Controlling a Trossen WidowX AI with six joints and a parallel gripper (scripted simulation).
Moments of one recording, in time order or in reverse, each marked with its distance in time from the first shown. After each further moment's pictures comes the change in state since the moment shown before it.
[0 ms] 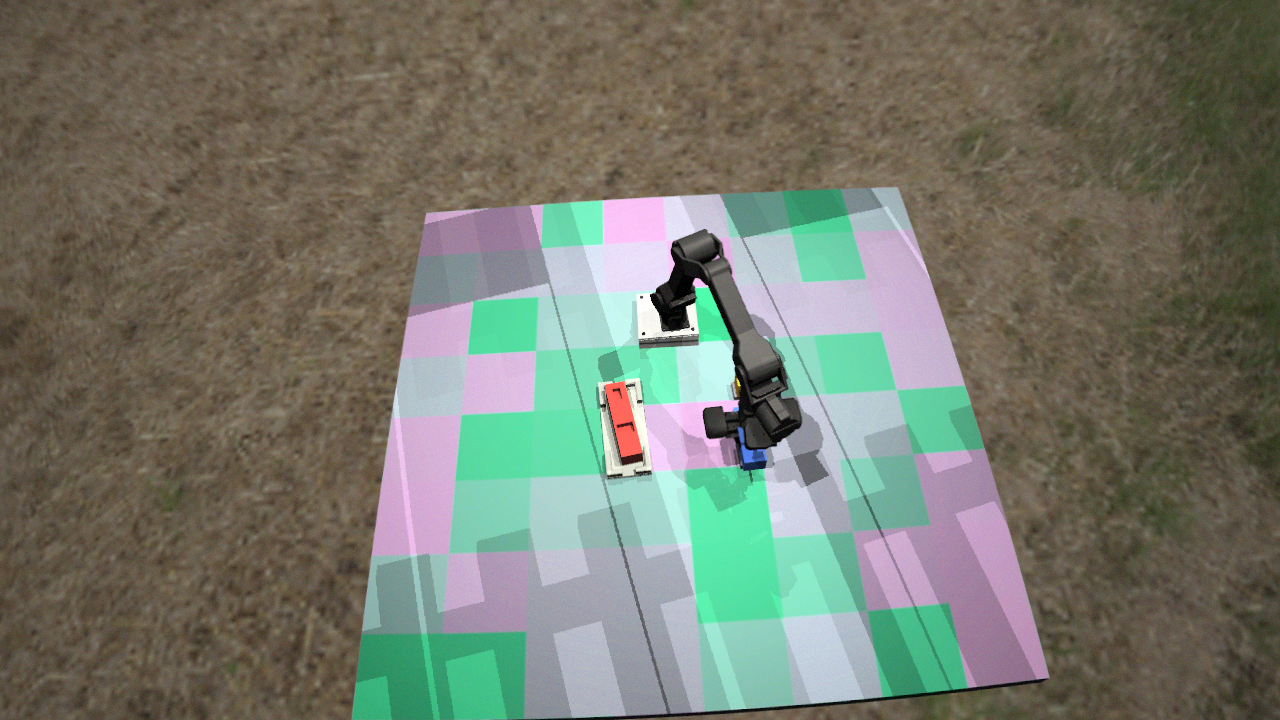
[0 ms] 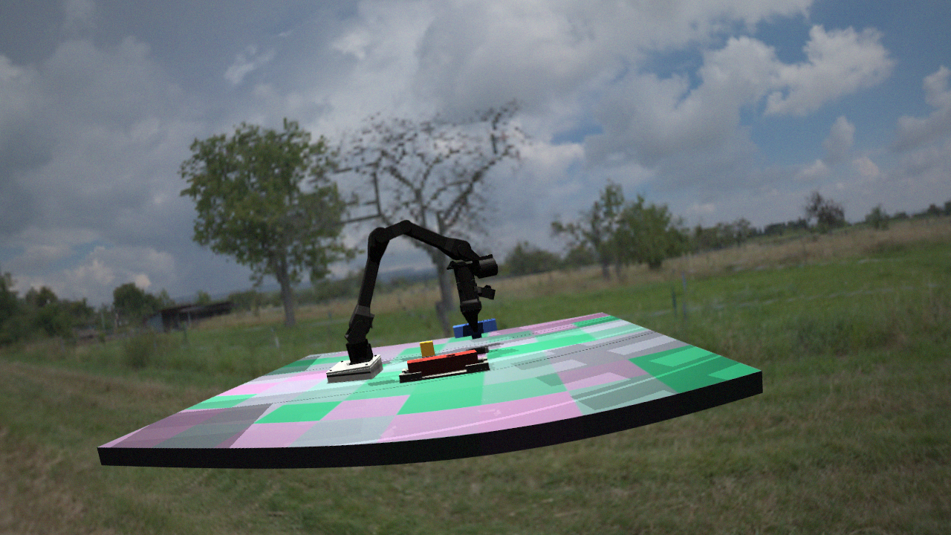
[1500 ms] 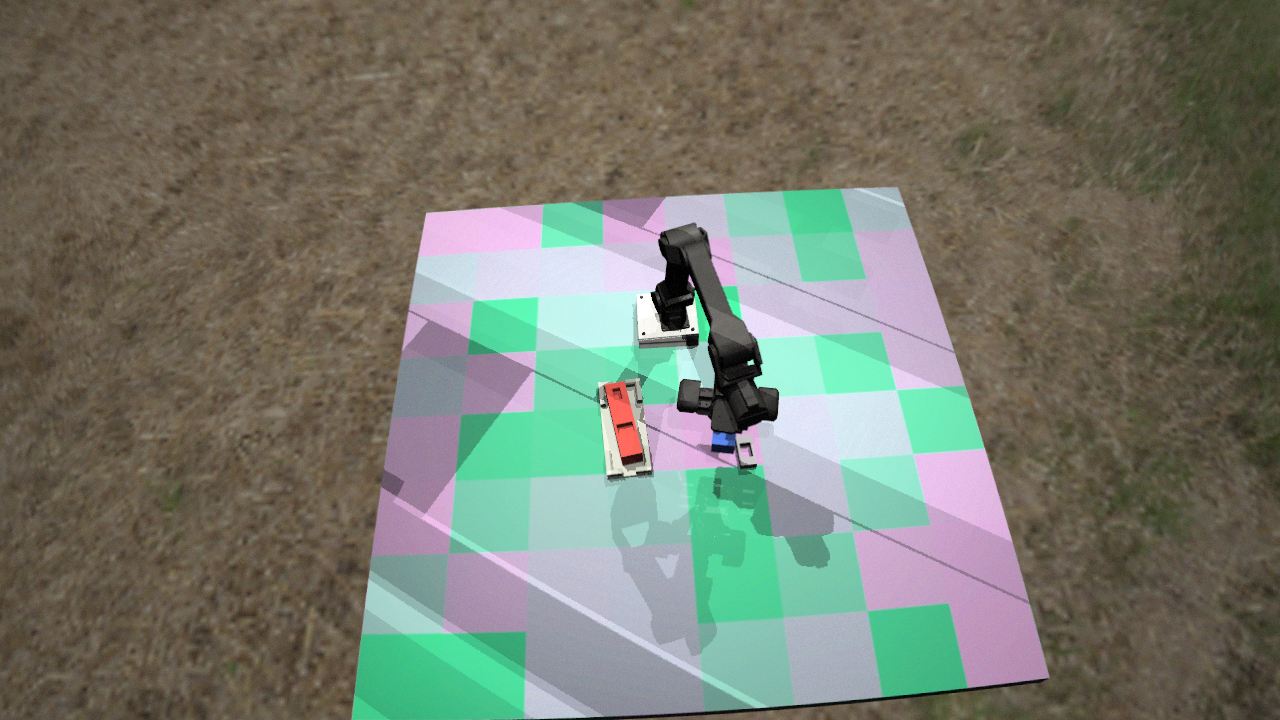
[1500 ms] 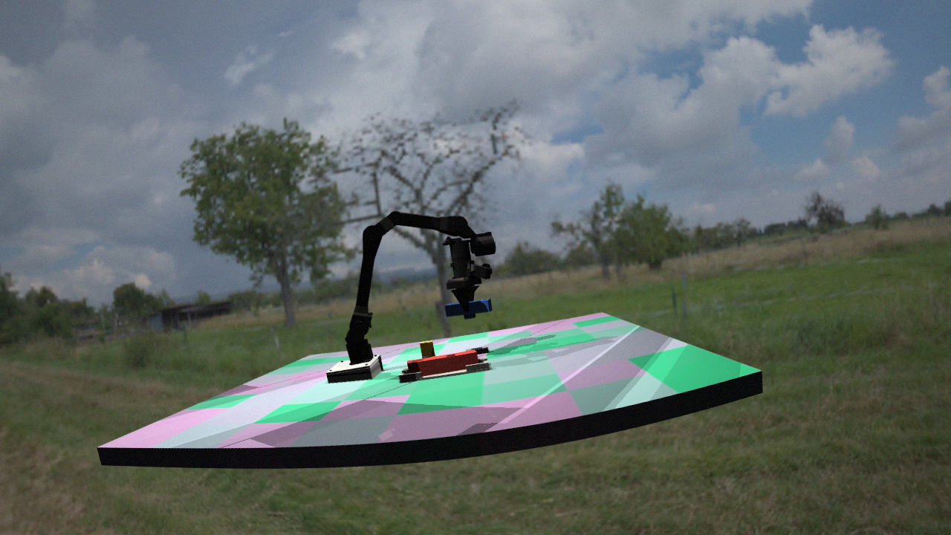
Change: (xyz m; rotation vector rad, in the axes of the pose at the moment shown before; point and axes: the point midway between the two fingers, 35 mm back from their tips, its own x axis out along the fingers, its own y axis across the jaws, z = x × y) arm -0.069 -0.050 -0.006 0.254 0.054 -0.007
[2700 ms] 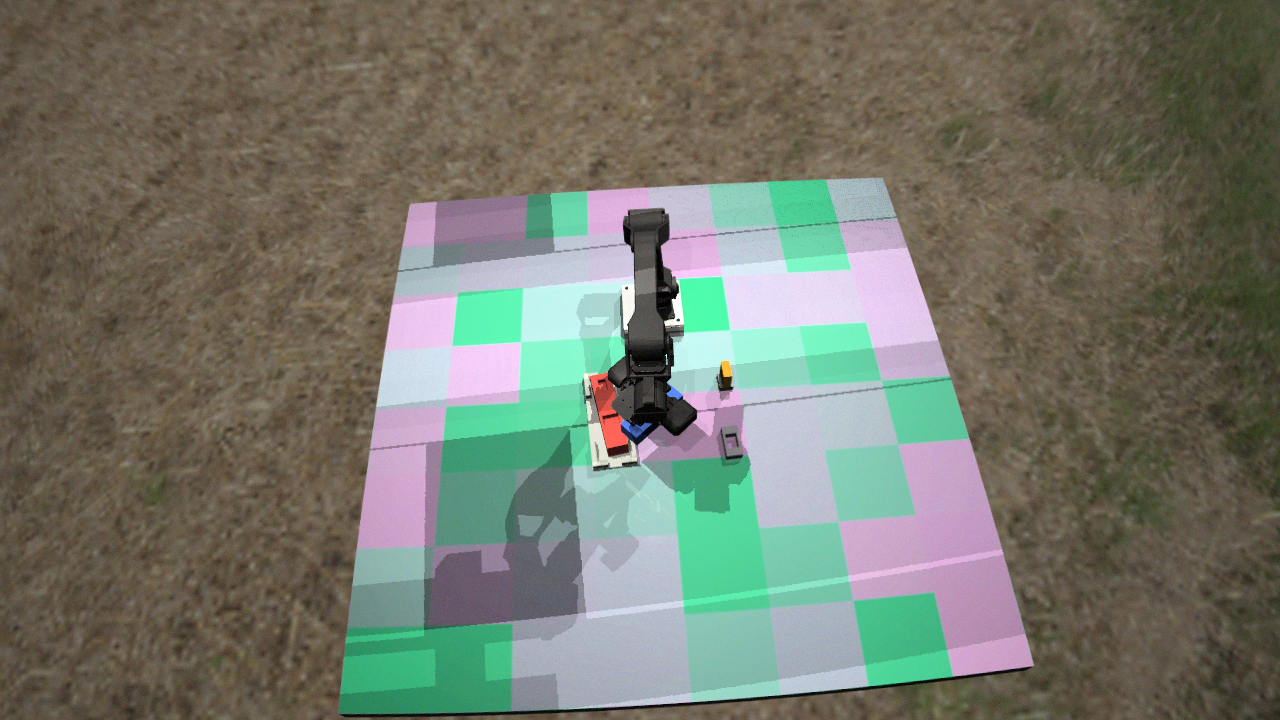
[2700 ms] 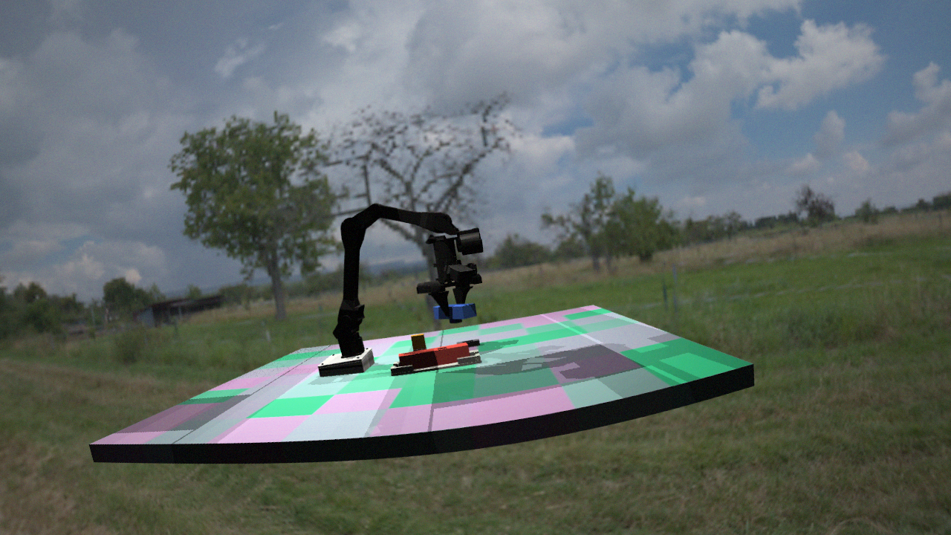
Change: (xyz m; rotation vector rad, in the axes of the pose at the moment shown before) arm 0.019 -0.116 0.011 0.651 -0.005 -0.004
